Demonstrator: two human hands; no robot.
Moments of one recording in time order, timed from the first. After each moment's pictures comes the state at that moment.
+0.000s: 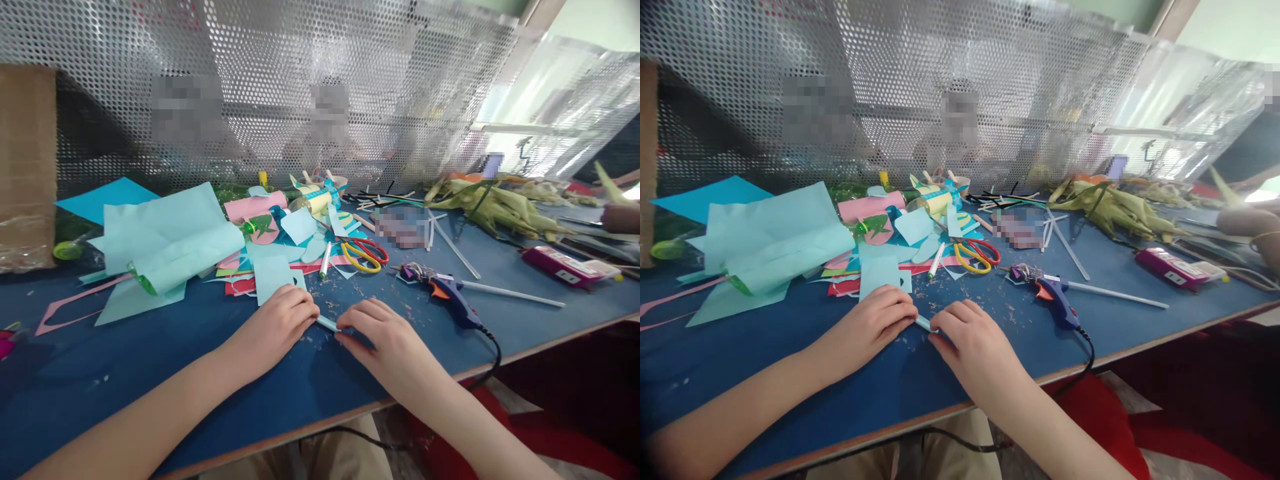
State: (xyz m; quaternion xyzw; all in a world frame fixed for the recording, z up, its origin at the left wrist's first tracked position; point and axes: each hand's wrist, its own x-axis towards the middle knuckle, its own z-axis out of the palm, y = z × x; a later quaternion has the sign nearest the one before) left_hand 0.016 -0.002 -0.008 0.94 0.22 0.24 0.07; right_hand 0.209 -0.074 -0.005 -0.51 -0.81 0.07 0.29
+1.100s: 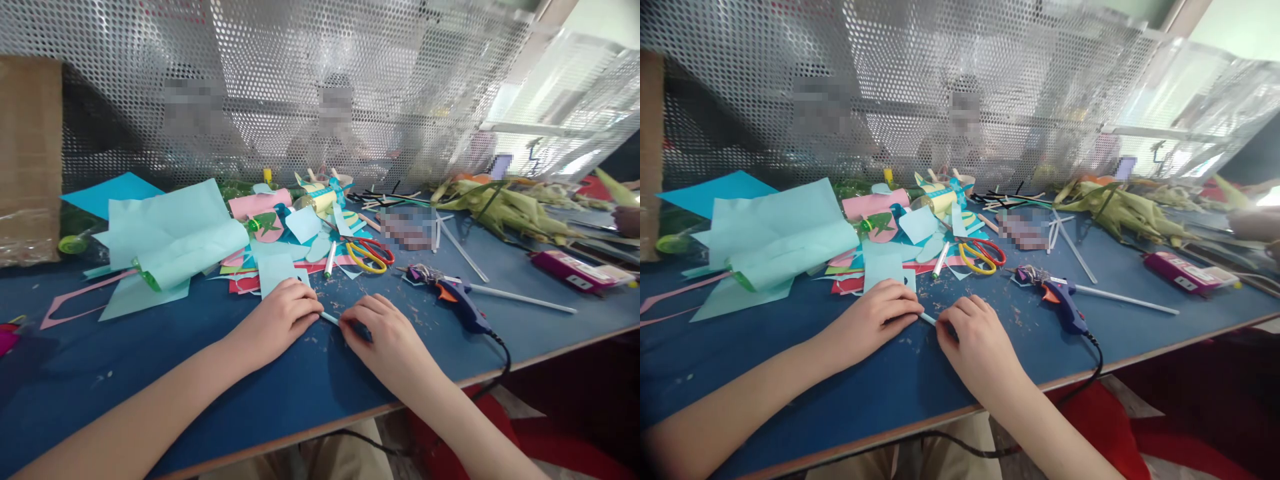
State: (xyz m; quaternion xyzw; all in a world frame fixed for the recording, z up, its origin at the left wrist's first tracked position) left_hand 0.013 0.009 -0.011 0.93 0.24 0.24 0.12; right_hand 0.203 -0.062 -0.019 -0.56 -0.78 0.03 0.29
